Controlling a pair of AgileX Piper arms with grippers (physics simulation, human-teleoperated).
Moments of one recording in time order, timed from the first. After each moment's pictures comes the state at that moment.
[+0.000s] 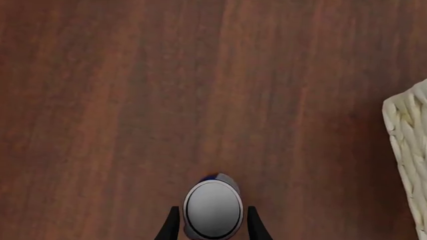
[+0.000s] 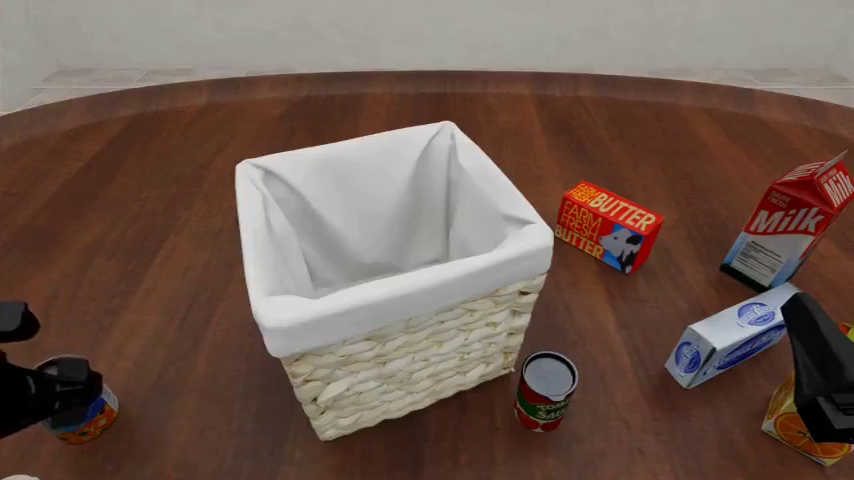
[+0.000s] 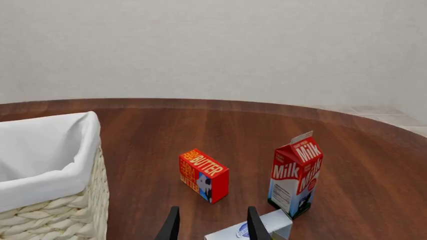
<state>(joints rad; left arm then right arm) 0.29 0.96 -0.24 0.28 0.13 0.03 0.00 0.00 -0.01 -0.01</state>
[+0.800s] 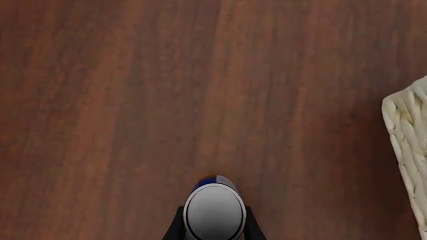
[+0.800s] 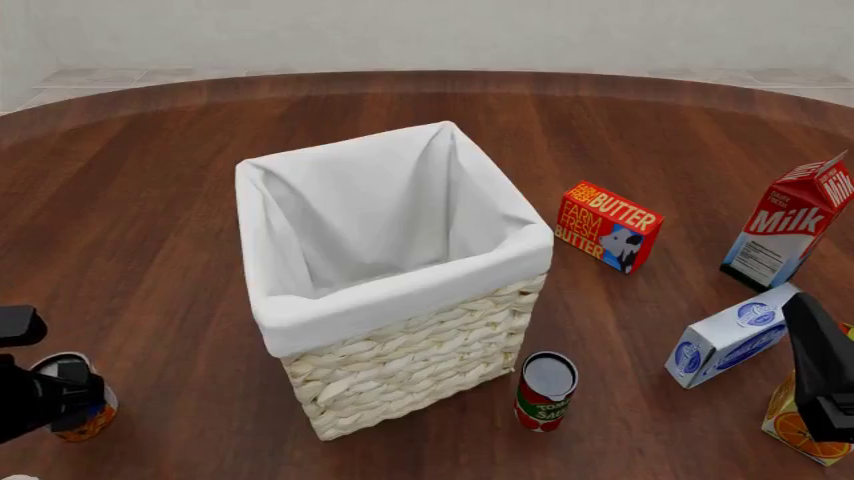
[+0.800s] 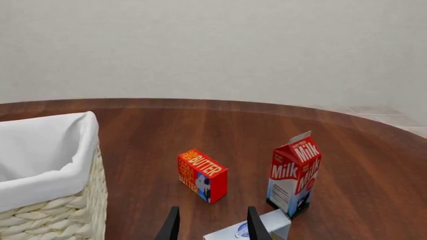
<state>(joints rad) 0.28 0.98 -0.22 0.22 0.14 0.02 0.00 0.00 -0.01 -0.01</state>
